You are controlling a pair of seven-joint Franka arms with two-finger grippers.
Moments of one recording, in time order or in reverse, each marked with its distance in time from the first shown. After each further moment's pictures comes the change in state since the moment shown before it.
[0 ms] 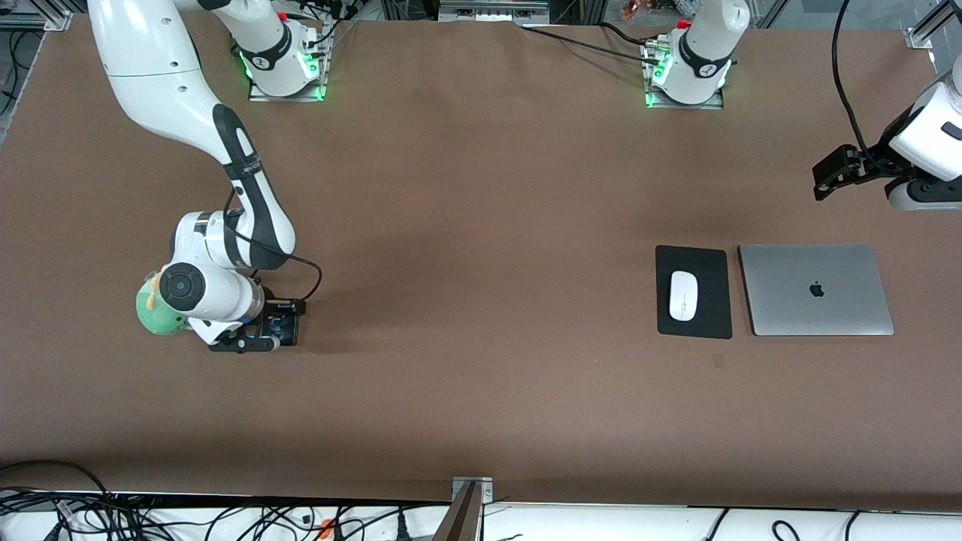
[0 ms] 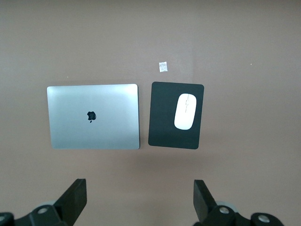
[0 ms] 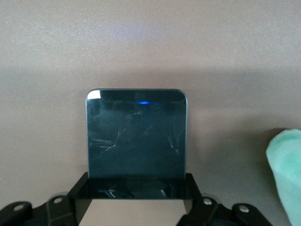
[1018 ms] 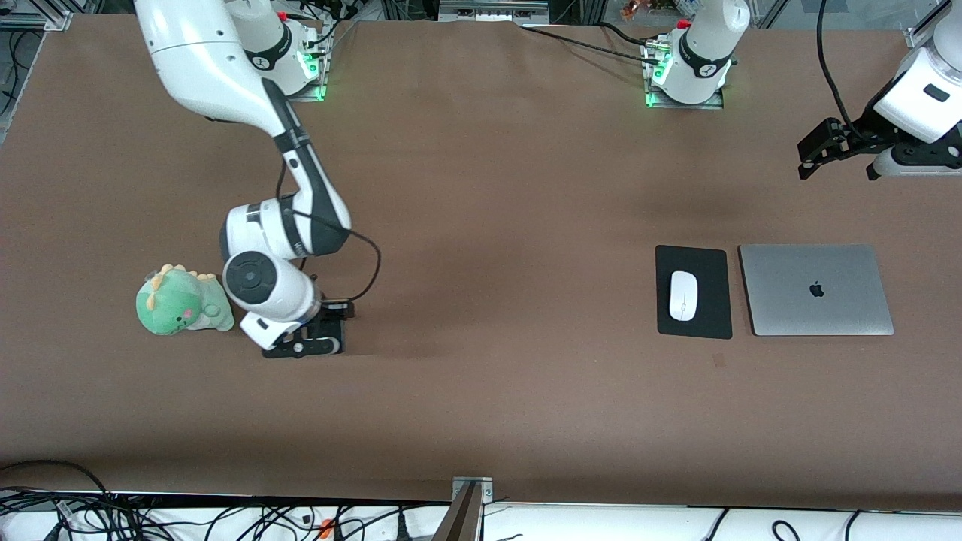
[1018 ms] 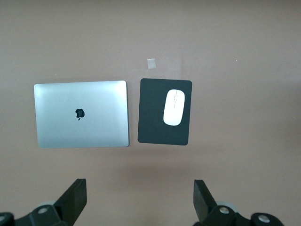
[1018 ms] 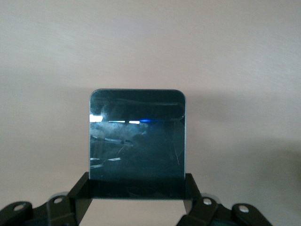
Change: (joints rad) left arm 0.036 -0.134 -0.043 -0.170 -0.045 0.077 0.000; right arm 0.122 0.016 -0.001 0.162 -0.073 -0.115 0.076
